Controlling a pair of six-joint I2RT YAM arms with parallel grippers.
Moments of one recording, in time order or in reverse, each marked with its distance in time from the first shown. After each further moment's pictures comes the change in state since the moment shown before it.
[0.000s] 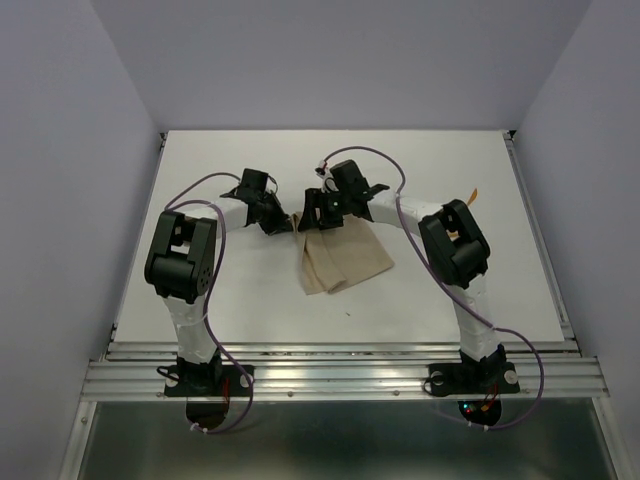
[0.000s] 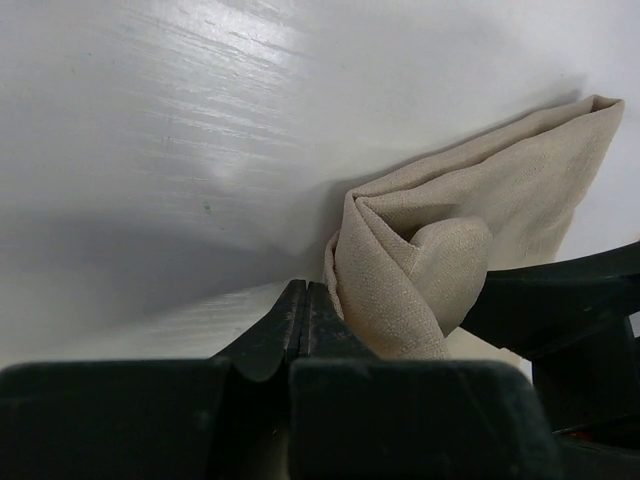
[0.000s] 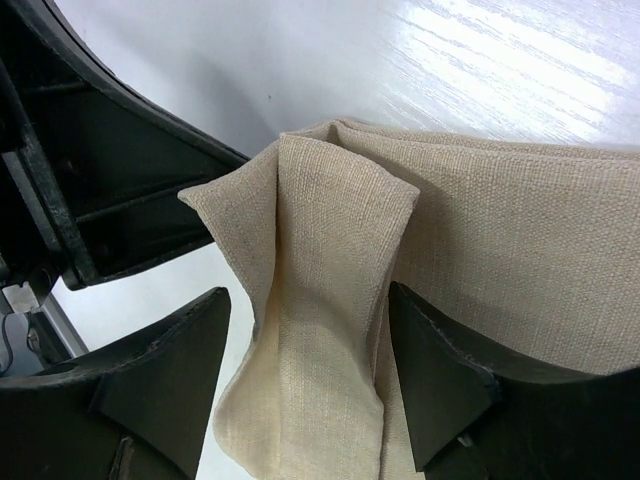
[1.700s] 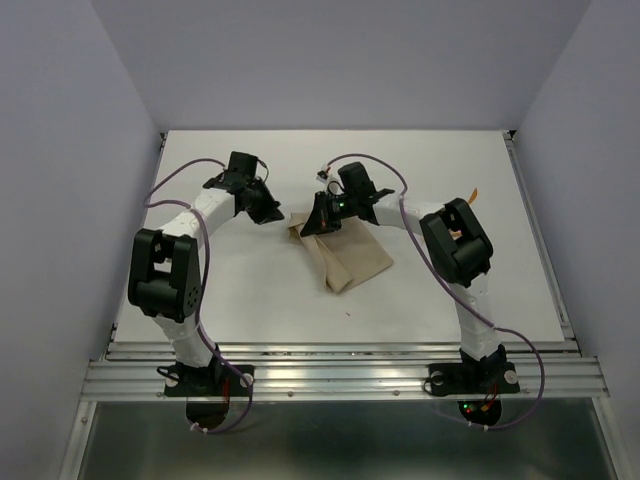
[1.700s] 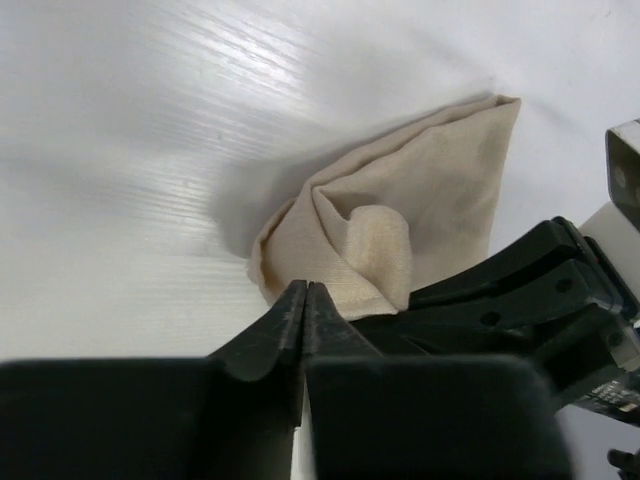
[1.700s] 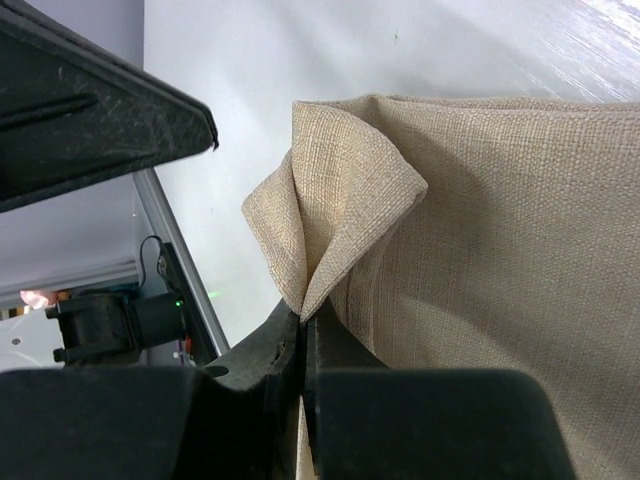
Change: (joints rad) left arm 0.022 -0.162 0.095 -0.252 -0.056 -0.011; right arm -0.035 -0.004 -0.081 0.149 -0.301 0.150
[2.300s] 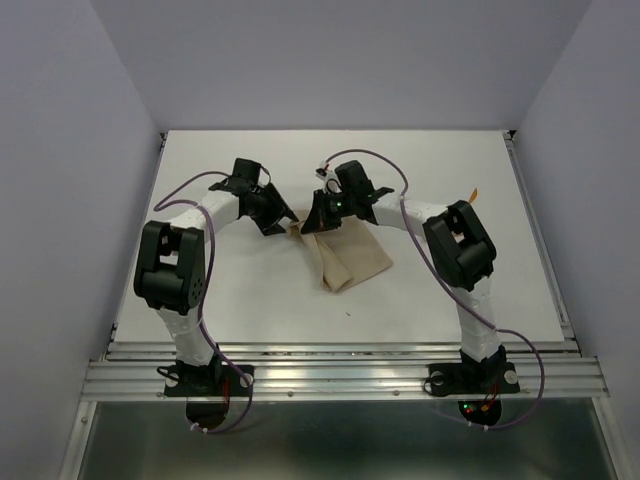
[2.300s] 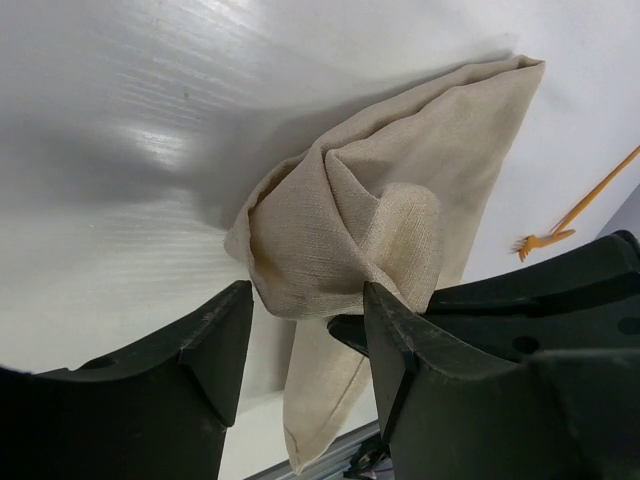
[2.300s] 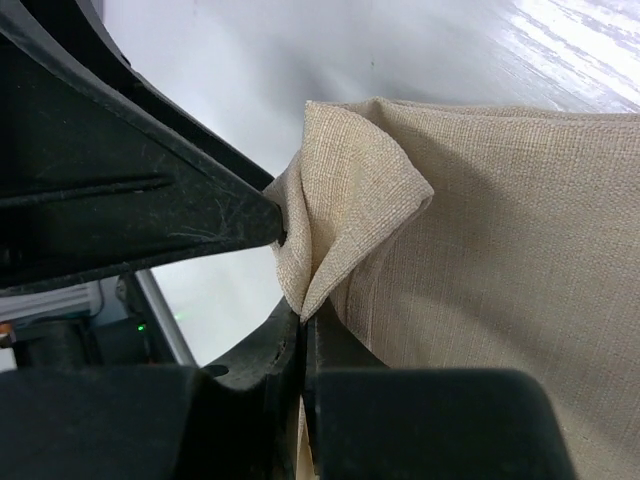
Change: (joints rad) left arm 0.000 0.060 -0.036 0.035 0.116 -0.080; right arm 0.045 -0.042 0.002 -0.053 0.153 -0.069
